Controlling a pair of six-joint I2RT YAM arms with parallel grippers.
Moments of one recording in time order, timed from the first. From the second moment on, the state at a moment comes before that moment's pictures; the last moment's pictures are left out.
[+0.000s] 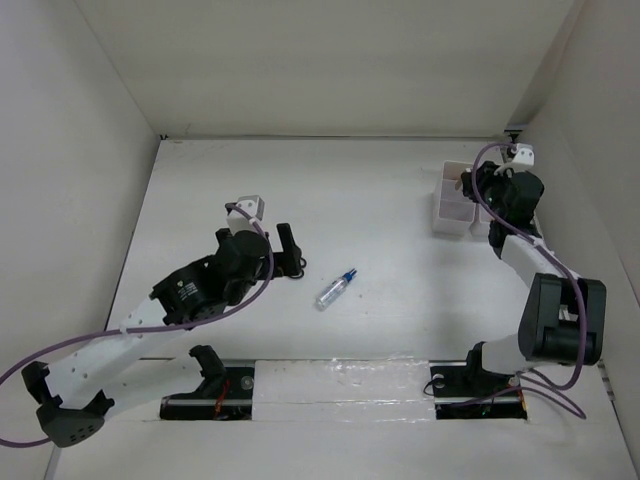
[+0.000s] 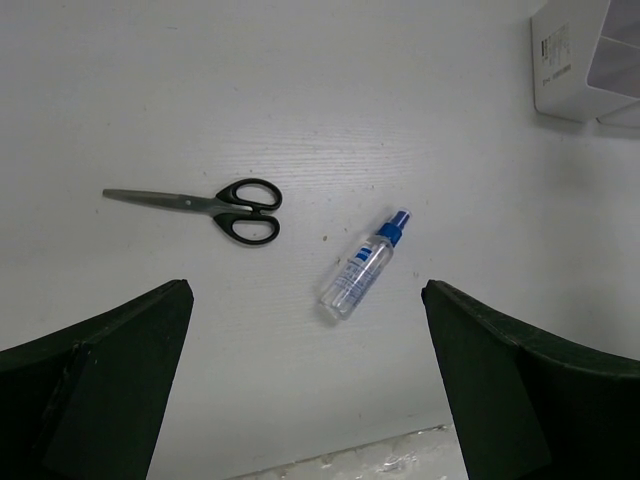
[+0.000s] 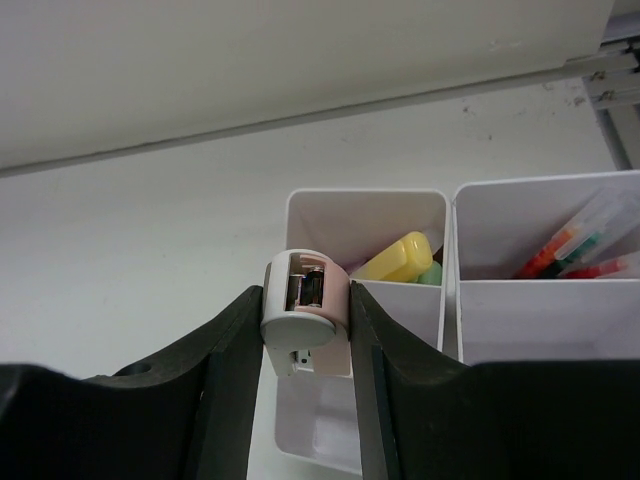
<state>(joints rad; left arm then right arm) -0.94 0.85 0.99 -0.73 -0.52 -0.69 -0.16 1.40 0.80 0.48 -0.26 0.24</state>
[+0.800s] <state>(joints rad) -0.94 0.76 0.97 -0.72 -0.49 -0.69 -0.16 1.58 0.85 0.55 -0.26 0.24</state>
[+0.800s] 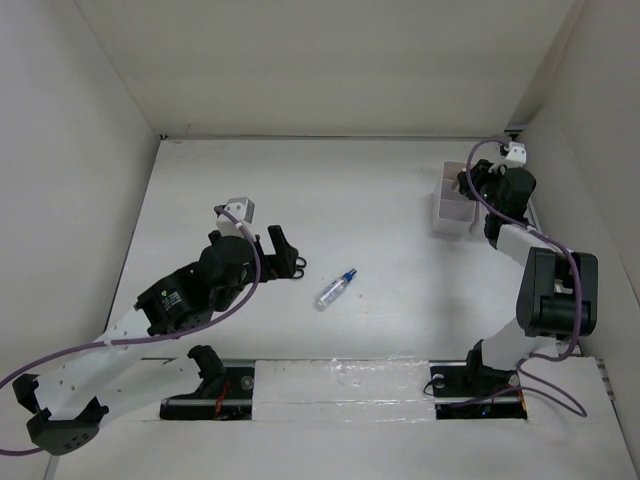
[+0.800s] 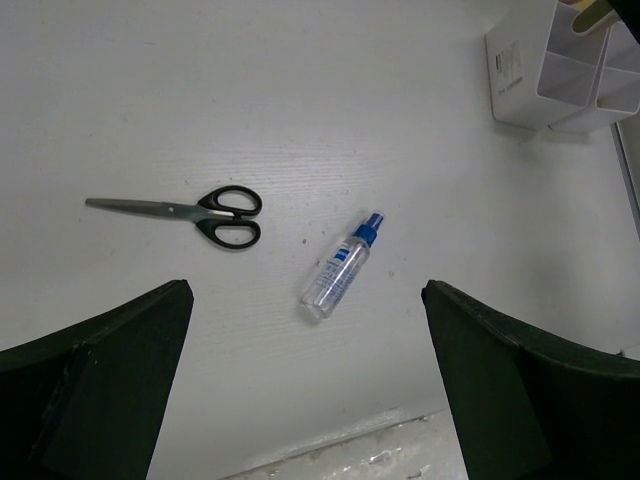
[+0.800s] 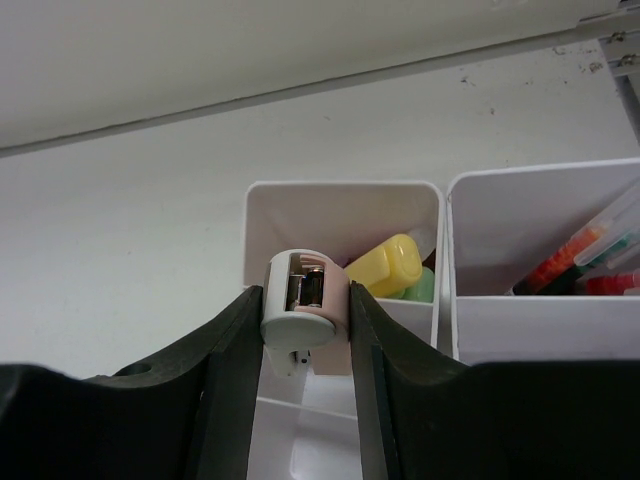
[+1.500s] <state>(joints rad) -0.94 0.76 0.97 -0.72 -0.48 -0.68 -0.16 1.63 0.92 0.45 -0.22 0.22</state>
